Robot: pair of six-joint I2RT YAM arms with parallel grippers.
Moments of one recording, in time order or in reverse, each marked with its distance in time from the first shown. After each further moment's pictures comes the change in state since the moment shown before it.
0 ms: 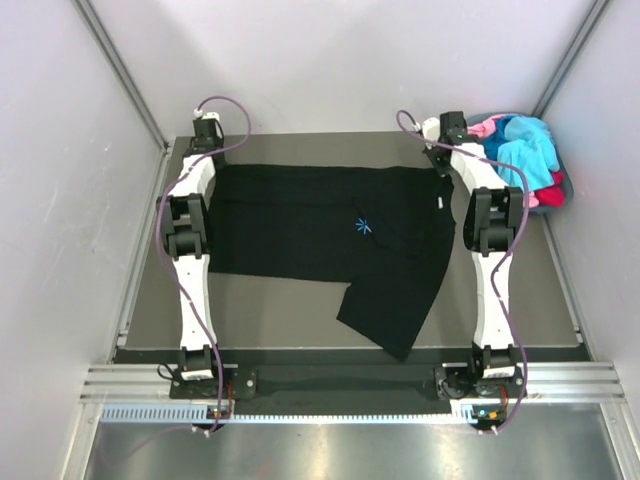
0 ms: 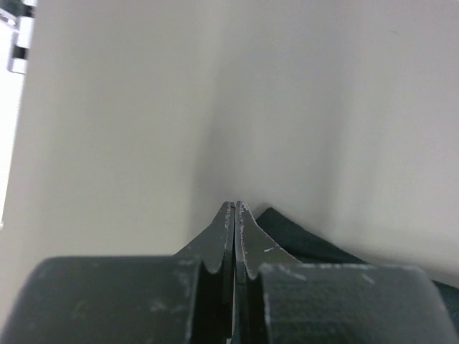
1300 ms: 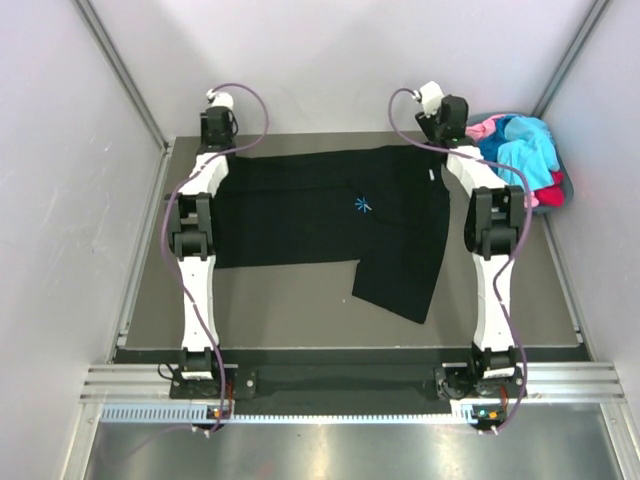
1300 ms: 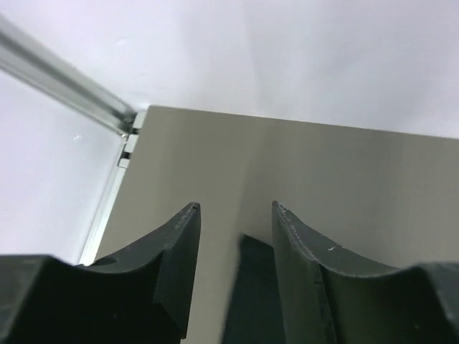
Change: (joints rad) left arm -0.070 -0.029 -0.032 0.304 -0.211 0.163; right arm 0.033 -0.044 -0.106 0.661 0.078 -0.036
